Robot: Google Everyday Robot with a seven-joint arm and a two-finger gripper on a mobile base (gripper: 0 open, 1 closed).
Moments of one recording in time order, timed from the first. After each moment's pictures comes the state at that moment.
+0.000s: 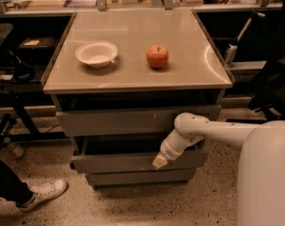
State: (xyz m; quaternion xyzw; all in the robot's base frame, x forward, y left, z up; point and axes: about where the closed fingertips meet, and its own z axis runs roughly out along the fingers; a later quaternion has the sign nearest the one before) arm 0.563 -0.073 0.434 -0.51 0.82 0.21 0.11
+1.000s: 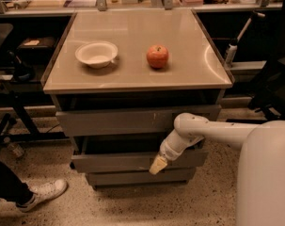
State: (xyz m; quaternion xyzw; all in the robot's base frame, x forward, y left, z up) arm 0.563 -0.073 0.434 -0.51 0.82 0.21 0.11
